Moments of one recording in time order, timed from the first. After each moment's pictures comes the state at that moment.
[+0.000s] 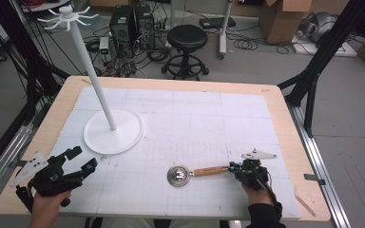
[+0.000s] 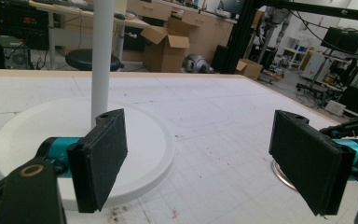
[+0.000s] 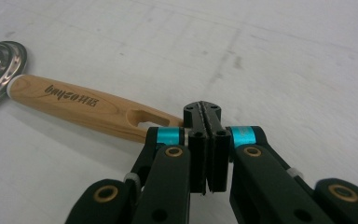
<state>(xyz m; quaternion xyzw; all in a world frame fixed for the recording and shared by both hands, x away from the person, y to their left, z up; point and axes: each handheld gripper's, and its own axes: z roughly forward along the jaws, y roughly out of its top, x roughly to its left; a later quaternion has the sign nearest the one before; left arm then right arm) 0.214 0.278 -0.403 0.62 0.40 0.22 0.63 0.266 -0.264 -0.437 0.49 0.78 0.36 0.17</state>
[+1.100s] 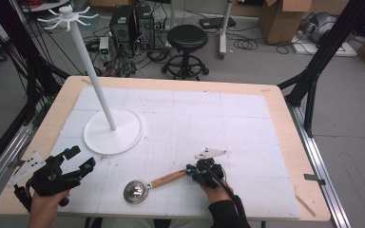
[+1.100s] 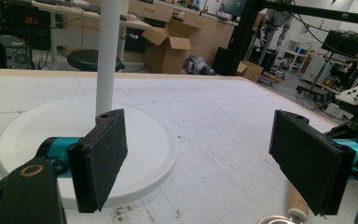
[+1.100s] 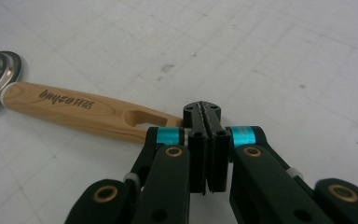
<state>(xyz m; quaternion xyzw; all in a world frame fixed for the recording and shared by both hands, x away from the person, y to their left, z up) 0.214 0.283 -0.403 0.62 0.41 0.22 0.63 0.273 -0.149 -0.444 0.41 0.82 0.38 0.10</state>
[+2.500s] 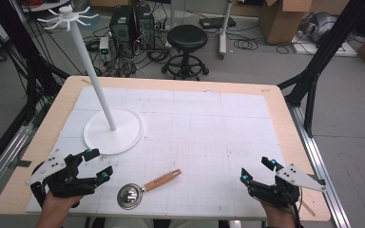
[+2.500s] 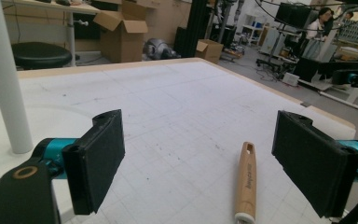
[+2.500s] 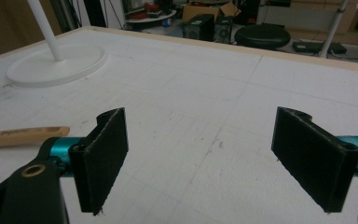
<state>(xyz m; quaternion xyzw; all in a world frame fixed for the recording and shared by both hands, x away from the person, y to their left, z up) 0.213 0.243 -0.391 0.68 0.33 0.17 0.64 0.192 -0.302 -0.383 0.44 0.69 0.50 0.28</state>
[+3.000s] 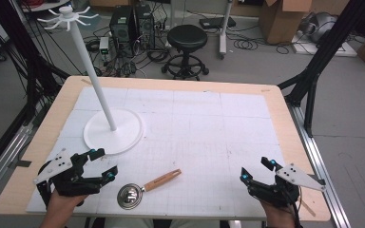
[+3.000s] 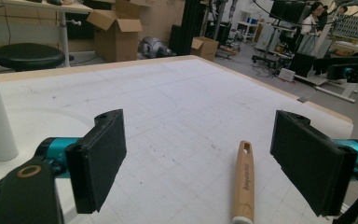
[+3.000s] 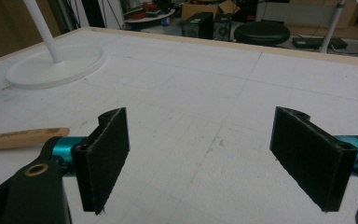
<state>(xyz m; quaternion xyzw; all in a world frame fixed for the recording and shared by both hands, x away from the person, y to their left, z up) 0.217 0.231 -0.392 0.68 0.32 0.17 0.63 0.193 -0.302 -0.383 0.44 0.68 0.51 0.28</state>
